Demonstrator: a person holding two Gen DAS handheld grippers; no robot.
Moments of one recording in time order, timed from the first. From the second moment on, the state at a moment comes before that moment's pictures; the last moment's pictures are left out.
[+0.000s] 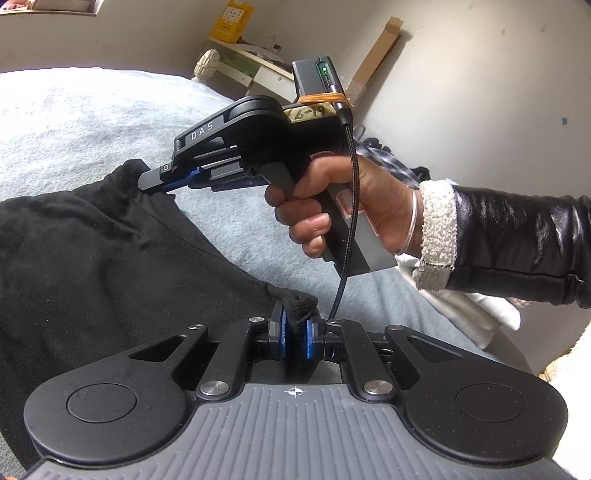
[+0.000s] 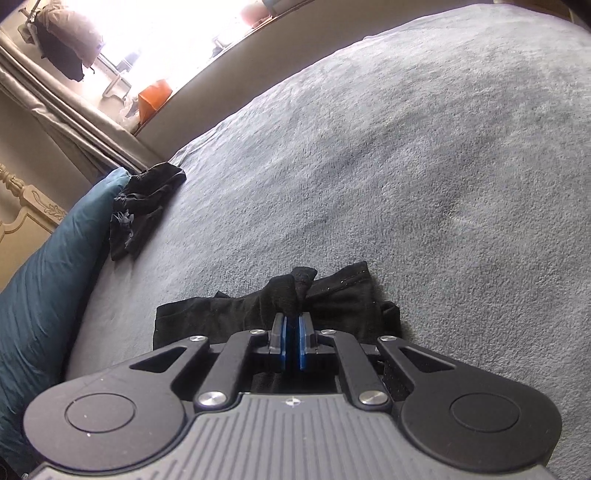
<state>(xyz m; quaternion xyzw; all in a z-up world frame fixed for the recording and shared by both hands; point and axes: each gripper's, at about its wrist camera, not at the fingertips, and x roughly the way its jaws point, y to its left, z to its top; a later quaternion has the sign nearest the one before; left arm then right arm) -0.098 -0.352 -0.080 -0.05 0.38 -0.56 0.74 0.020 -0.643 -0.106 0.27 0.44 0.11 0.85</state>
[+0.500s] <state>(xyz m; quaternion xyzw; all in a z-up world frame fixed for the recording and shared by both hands) -0.095 -0.354 -0.090 -0.02 0.40 -0.57 0.72 0.013 -0.667 -0.116 0.27 0.44 0.10 0.85</state>
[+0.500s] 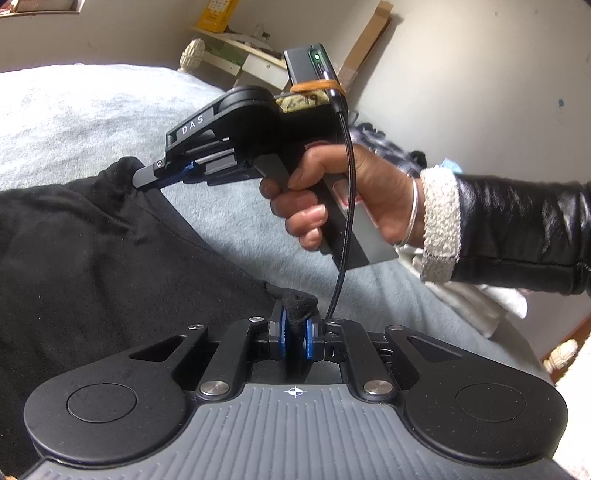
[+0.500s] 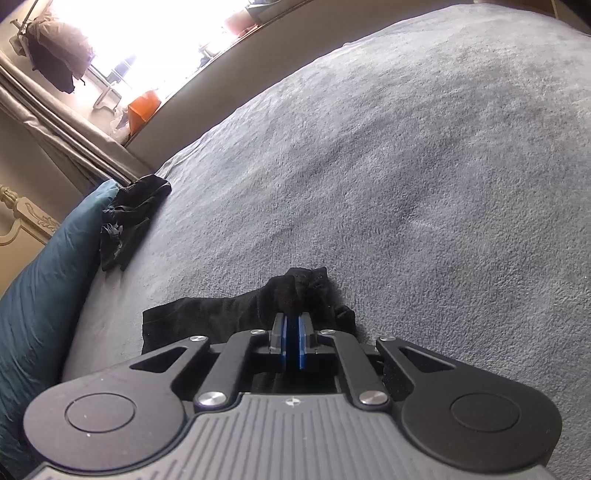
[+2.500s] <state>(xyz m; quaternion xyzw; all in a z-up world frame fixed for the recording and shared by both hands) -0.089 -0.190 -0.124 -0.09 0.57 -0.36 0.73 -0.173 -0.637 -0.124 0.24 0.49 0.03 0.84</state>
